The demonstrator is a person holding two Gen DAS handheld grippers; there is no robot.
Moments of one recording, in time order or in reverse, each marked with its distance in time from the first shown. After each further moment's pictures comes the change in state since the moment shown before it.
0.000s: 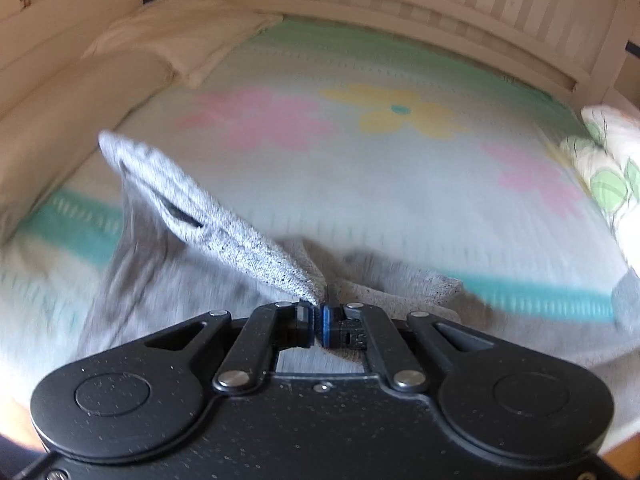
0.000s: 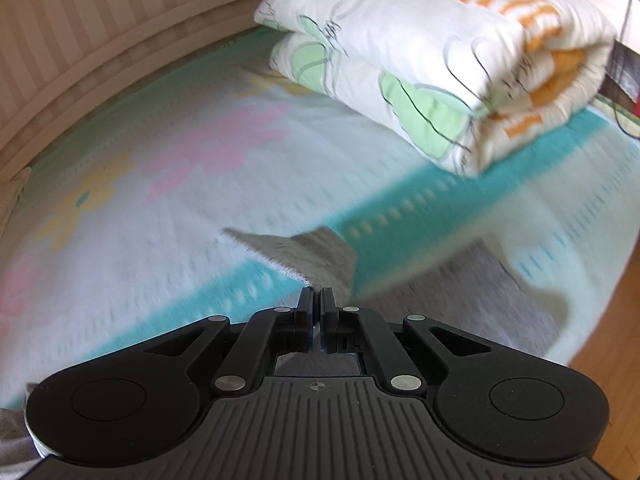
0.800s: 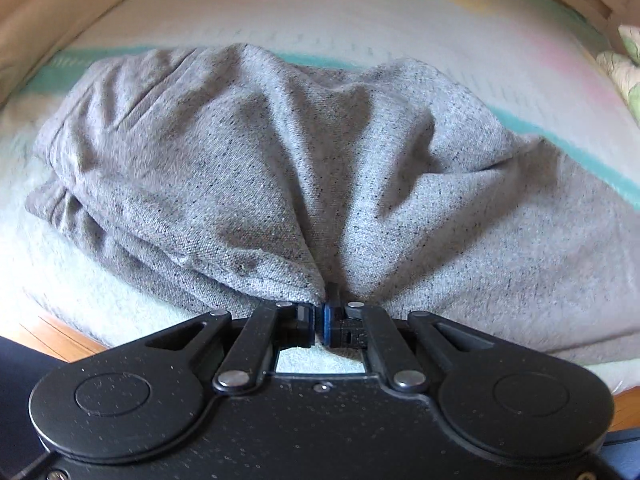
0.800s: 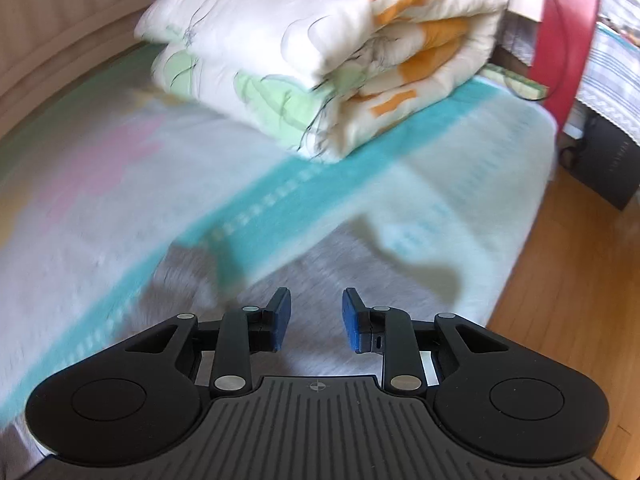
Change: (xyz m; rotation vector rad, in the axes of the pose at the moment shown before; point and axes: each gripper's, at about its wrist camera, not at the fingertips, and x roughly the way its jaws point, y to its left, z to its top) left arm 0.061 -0.005 -0.084 -0.045 0.256 0.044; right arm -0.008 -0.061 -0.002 0.152 -0.054 -0.256
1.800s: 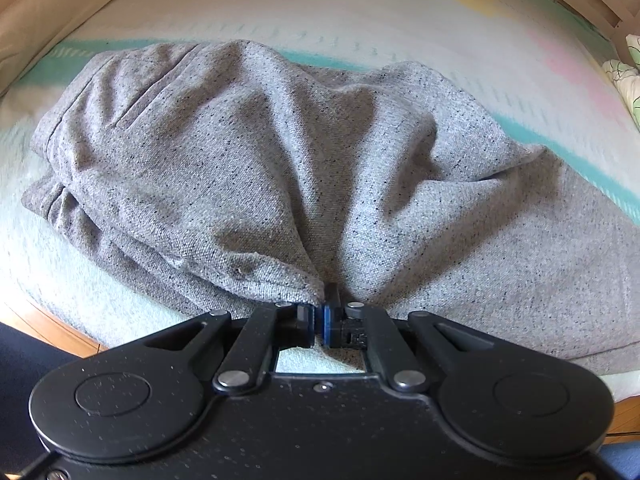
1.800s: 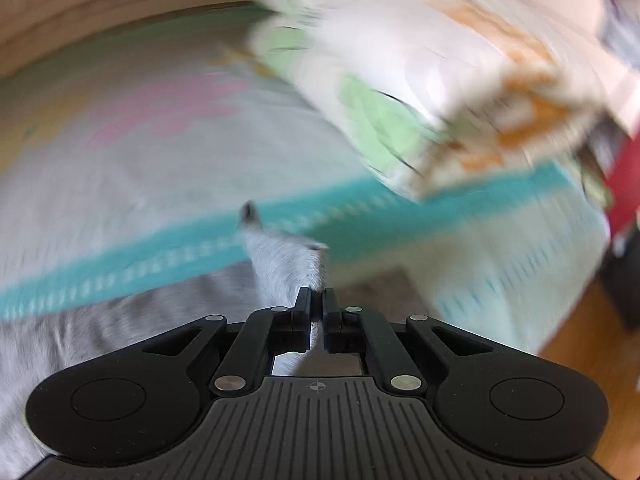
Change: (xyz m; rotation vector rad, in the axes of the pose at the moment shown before) left arm 0.004 0.001 0.004 -0.022 0.017 0.005; right arm 0.015 0.018 0.020 -0.320 0.037 0.070
